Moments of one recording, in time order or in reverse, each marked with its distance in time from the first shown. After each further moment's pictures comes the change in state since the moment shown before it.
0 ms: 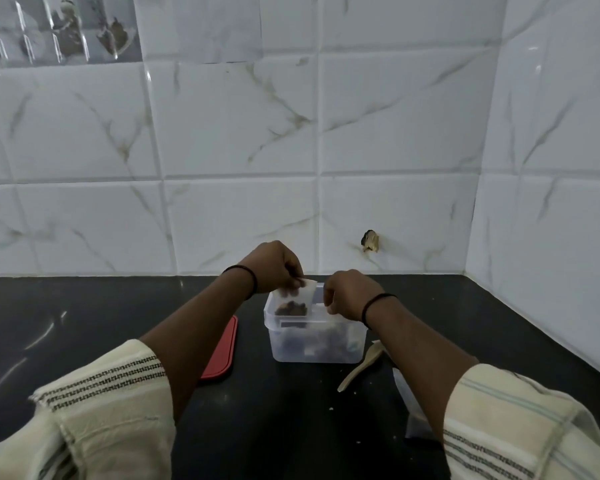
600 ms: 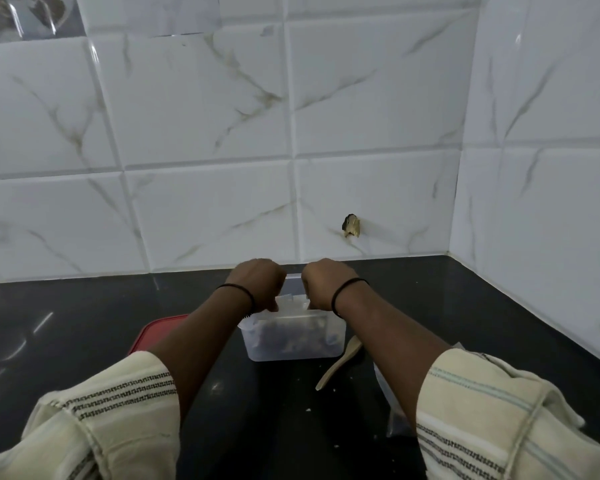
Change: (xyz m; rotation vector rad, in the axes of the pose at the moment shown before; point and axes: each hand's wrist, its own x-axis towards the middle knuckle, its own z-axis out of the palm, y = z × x) left_hand 0.032 -0.010 0.059 0.667 -0.121 0.017; right_hand 0.019 0.008 0.008 -0.178 -0.024 -0.030
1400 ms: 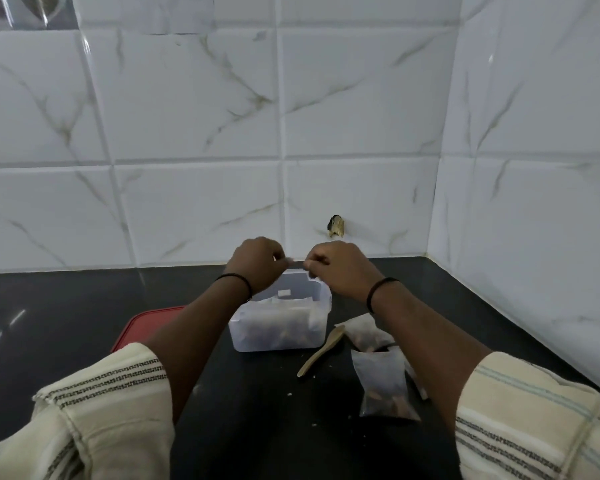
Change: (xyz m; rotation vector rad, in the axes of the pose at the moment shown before) left_hand -0.008 0.023 -0.020 -0.529 0.323 -0.125; right_hand -0.046 0.038 -0.021 0.508 0.302 -0.037
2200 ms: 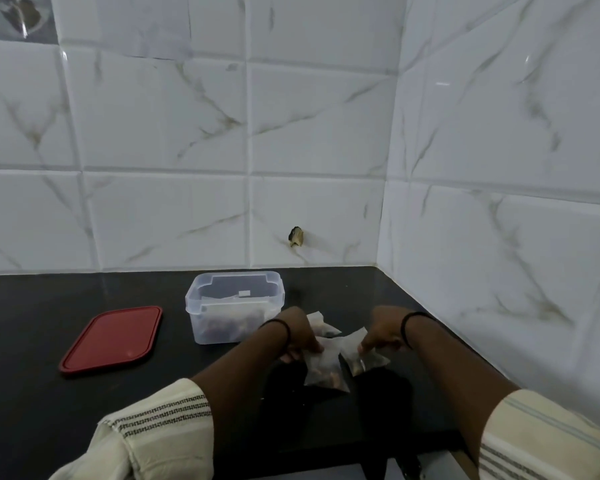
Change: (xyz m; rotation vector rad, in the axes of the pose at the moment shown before) left_hand -0.077 0.108 0.081 -0.180 -0.655 -0.245; right_hand -0.128 0.068 -0.074 -0.236 -0.467 0.707
